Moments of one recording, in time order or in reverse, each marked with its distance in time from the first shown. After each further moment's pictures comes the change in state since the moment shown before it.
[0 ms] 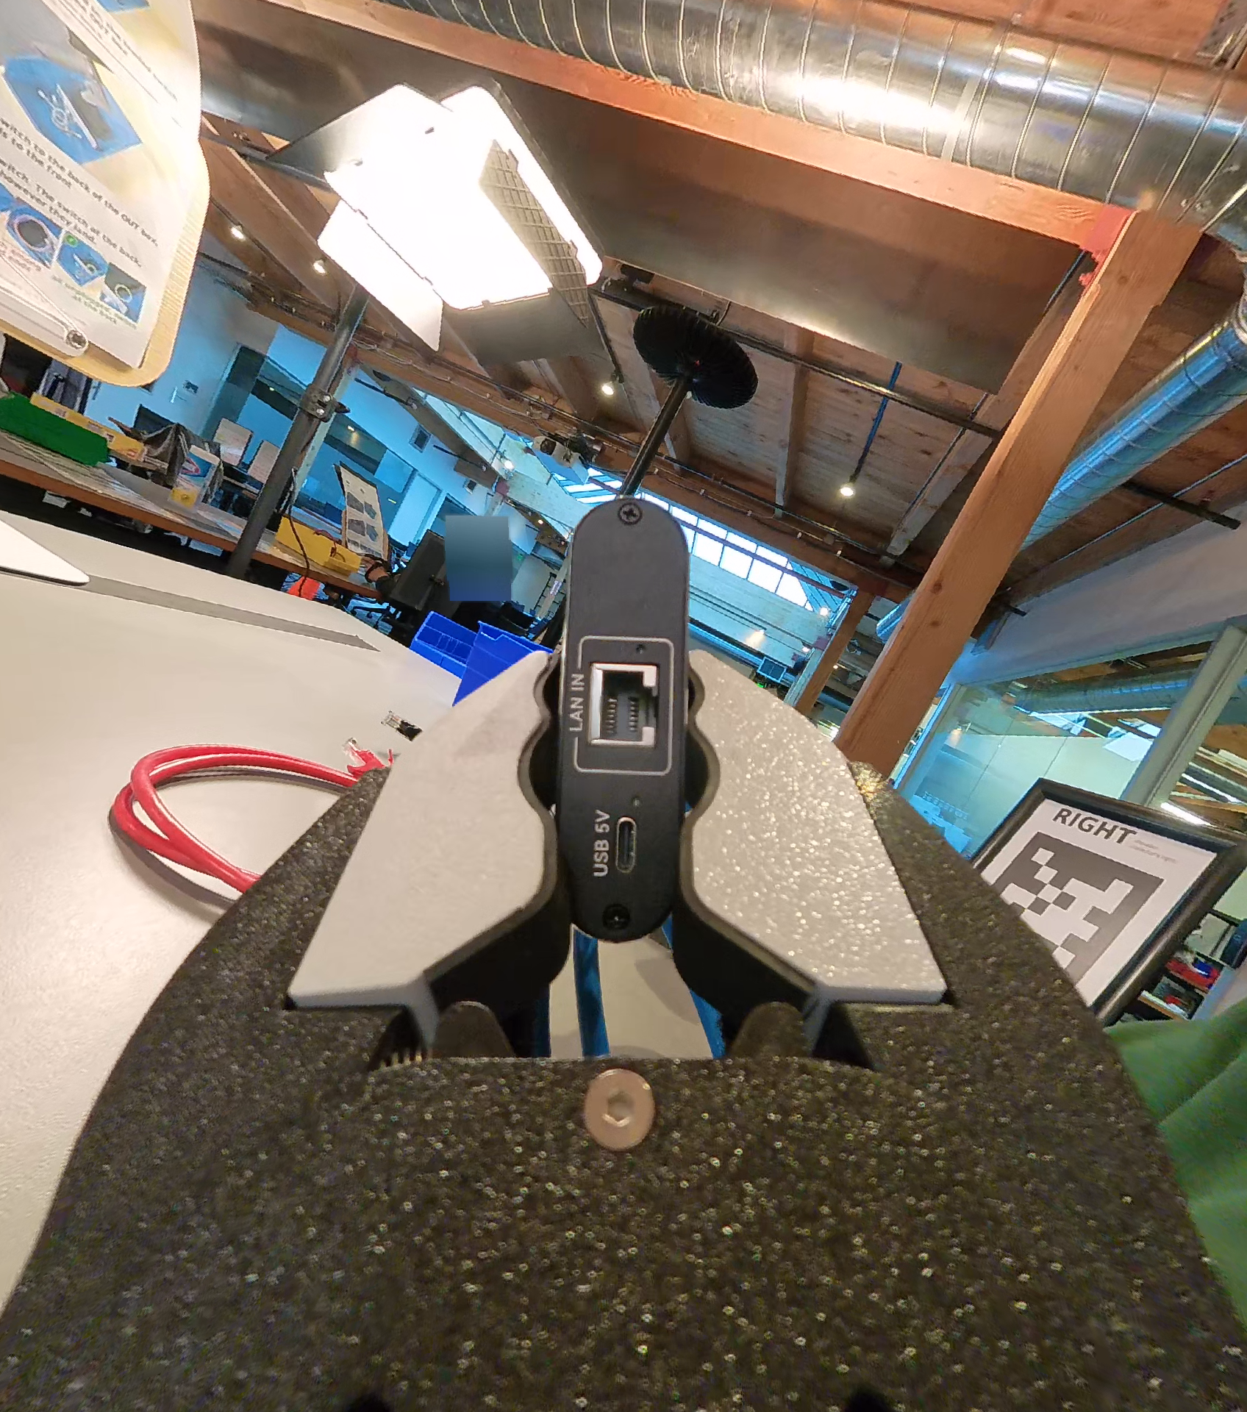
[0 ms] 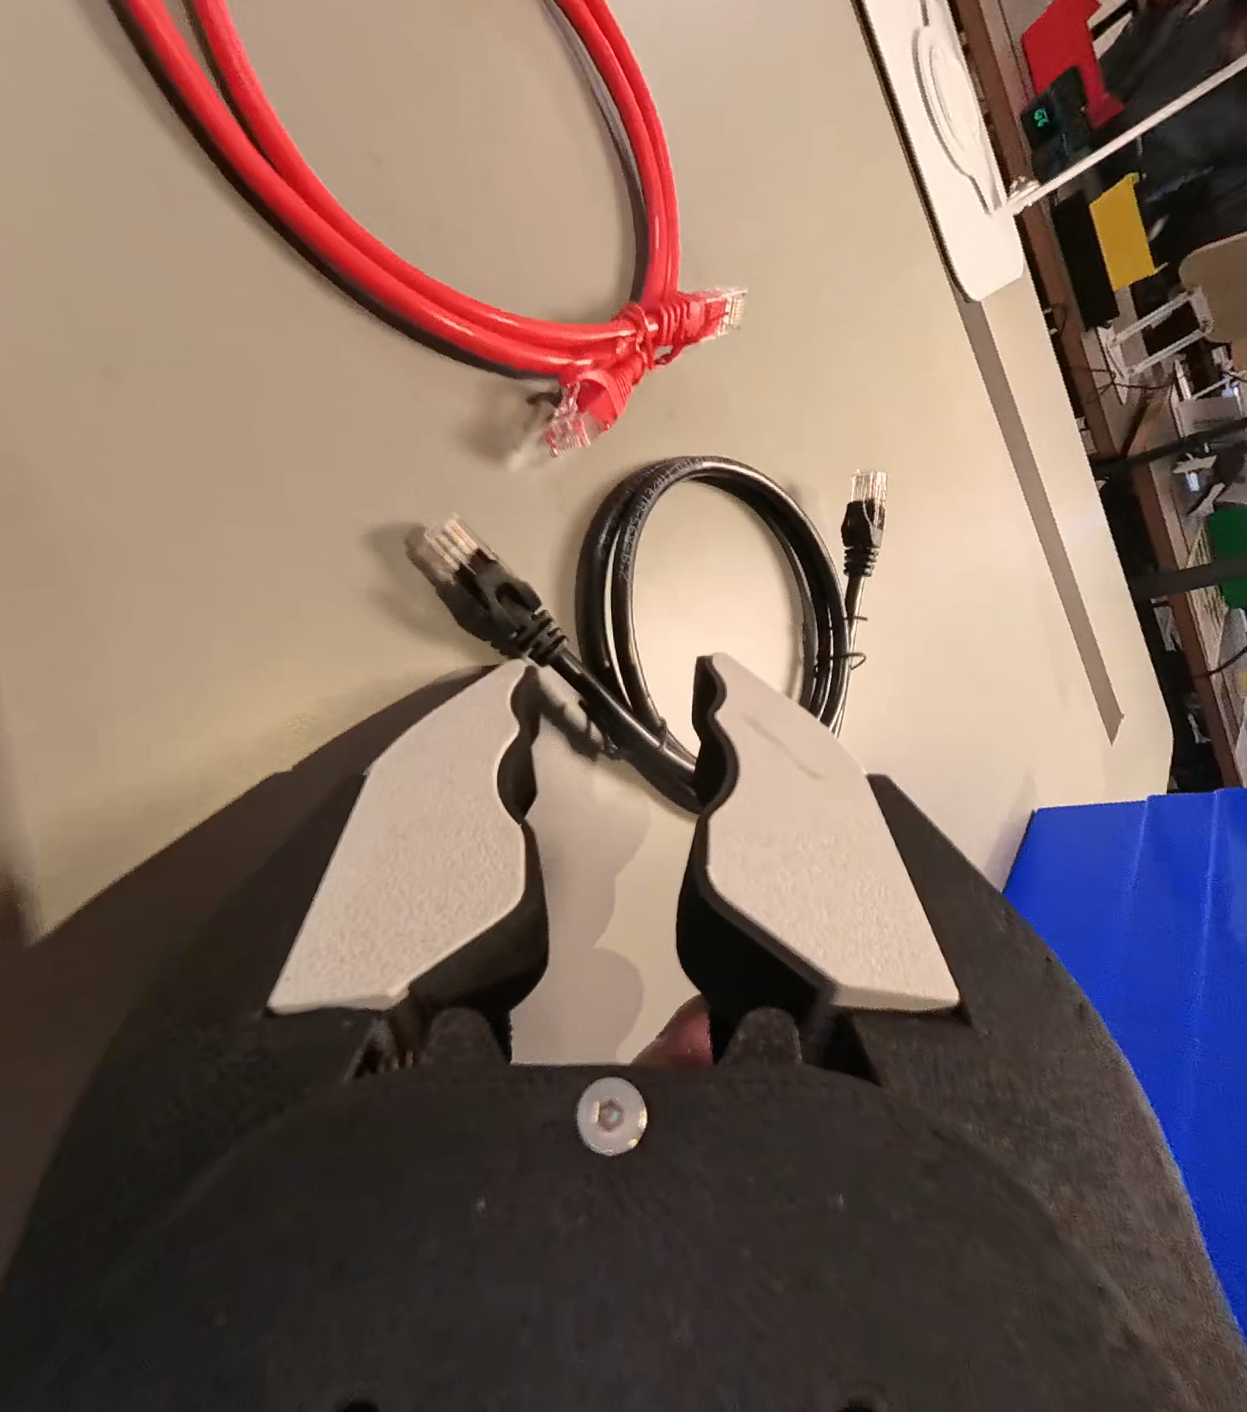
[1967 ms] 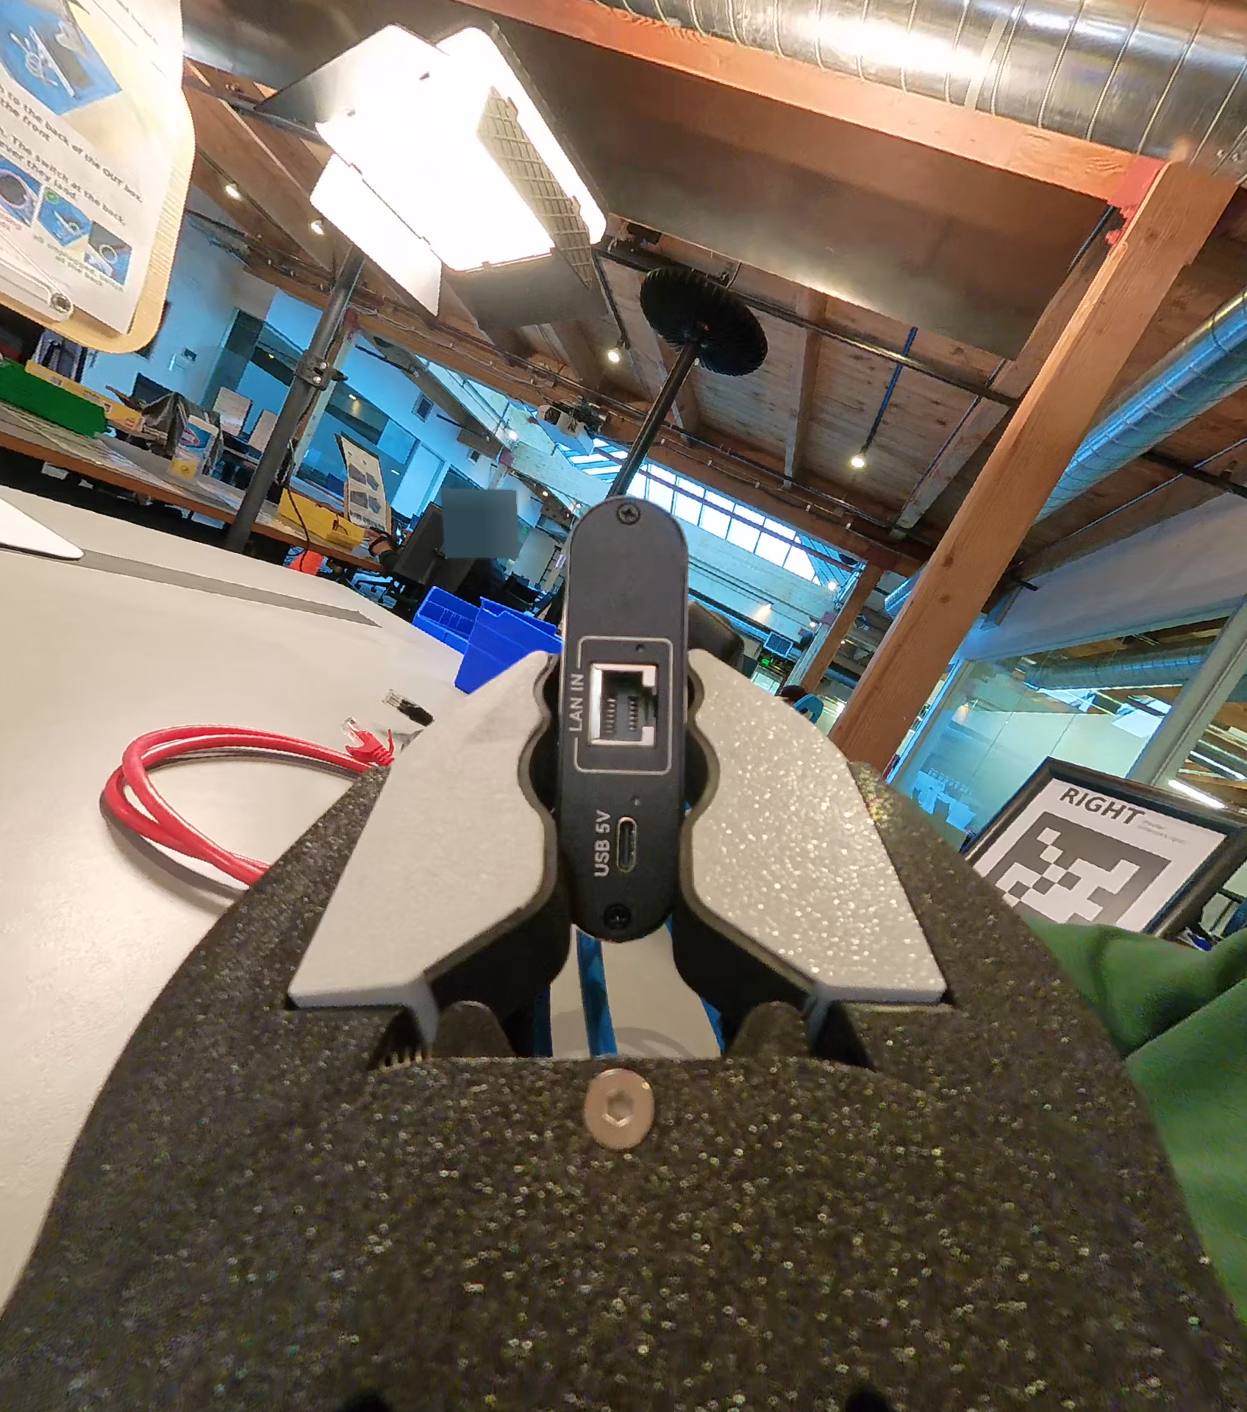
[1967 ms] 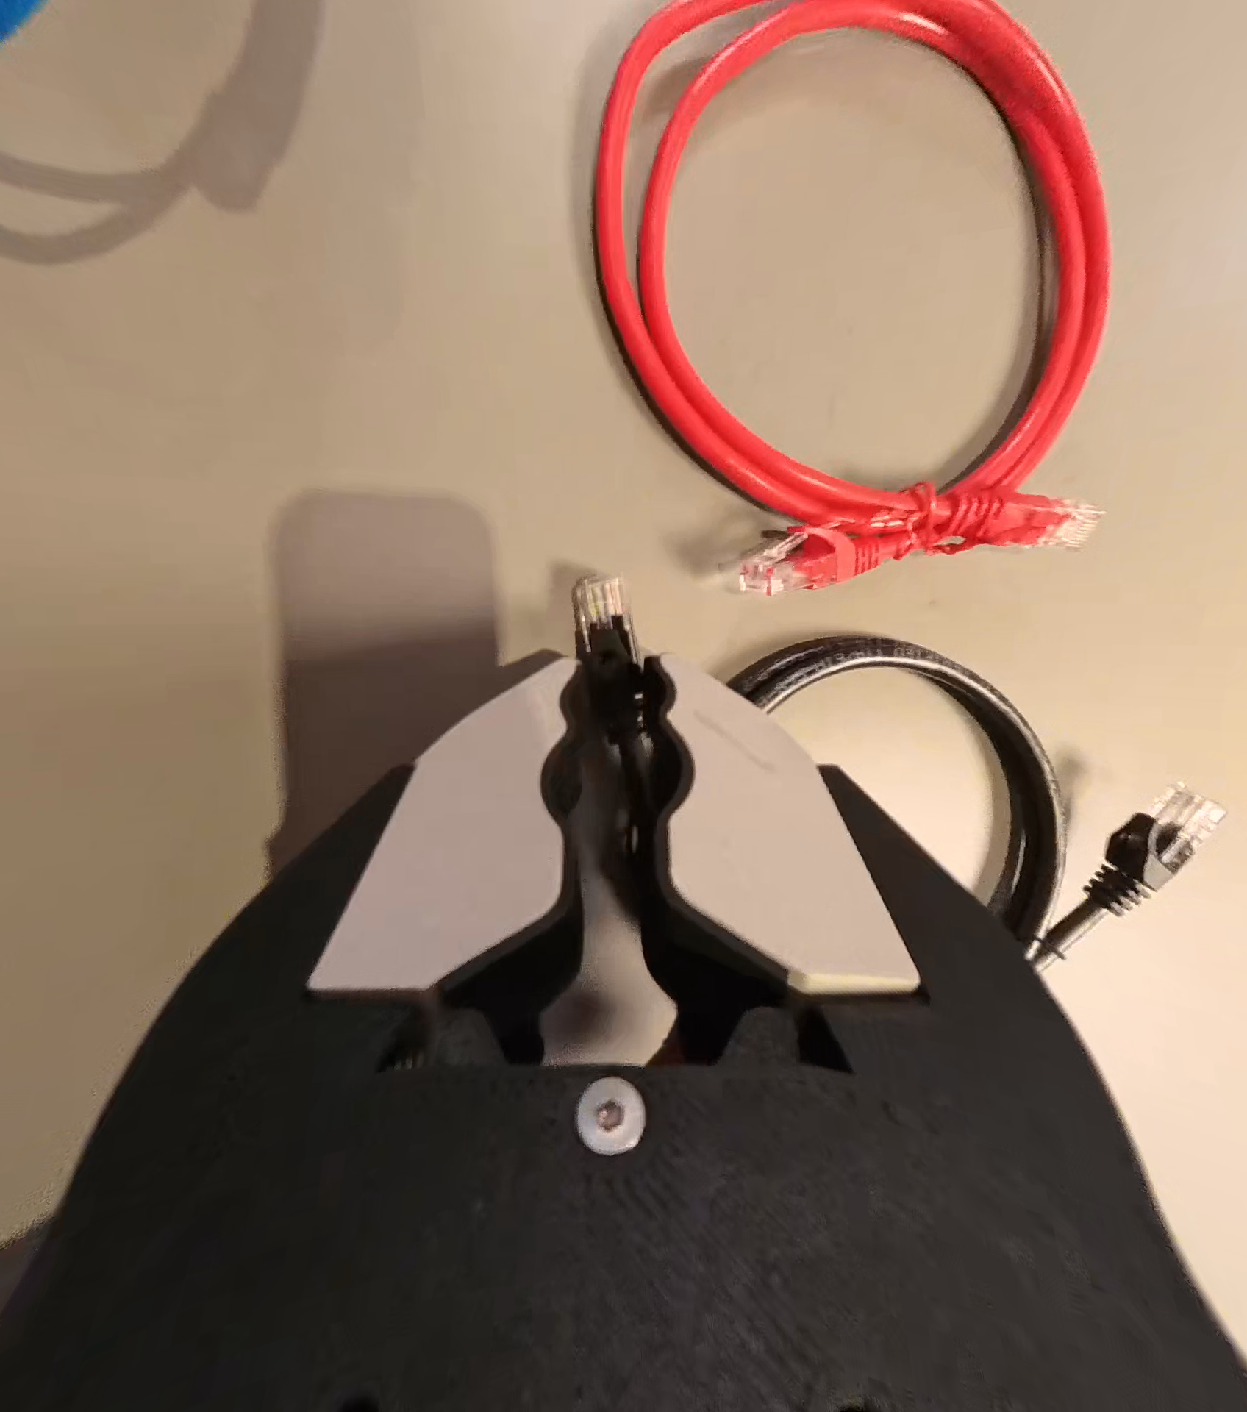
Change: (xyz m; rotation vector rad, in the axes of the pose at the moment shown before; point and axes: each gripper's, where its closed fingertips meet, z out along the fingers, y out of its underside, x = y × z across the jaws) left arm 0.001 0.007 0.004 -0.043 -0.009 0.002; right arm -0.032 -0.020 0.010 0.124 -0.704 -0.209
